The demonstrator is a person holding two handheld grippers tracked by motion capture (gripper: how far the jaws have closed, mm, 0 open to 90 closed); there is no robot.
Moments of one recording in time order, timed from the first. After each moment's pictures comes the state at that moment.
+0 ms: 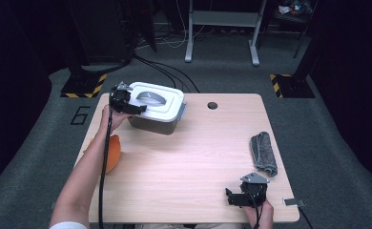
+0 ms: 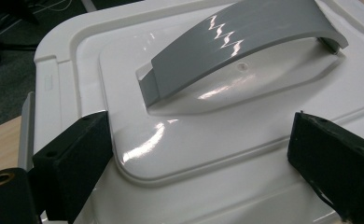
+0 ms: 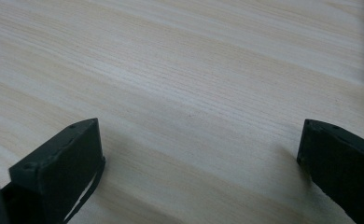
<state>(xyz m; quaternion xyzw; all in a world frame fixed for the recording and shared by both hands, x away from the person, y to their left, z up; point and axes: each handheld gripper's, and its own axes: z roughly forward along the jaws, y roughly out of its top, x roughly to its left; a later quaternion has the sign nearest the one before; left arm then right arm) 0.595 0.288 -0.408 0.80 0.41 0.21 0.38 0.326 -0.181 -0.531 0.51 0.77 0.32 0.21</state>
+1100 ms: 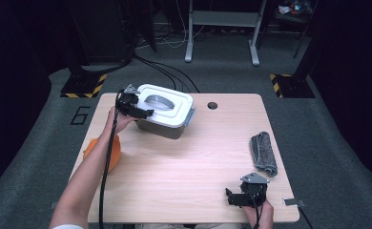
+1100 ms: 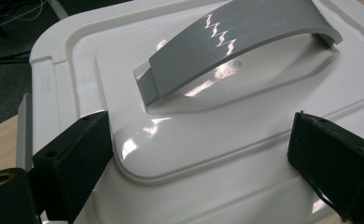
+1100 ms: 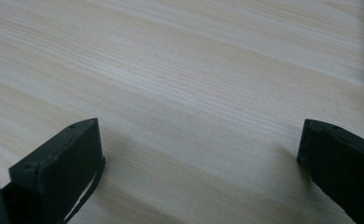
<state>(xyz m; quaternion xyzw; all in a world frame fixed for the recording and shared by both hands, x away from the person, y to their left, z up) 0.584 0.263 -0.409 0.82 0.37 0.19 0.39 0.326 -0.181 -0.531 0.51 0.77 0.32 0.21</state>
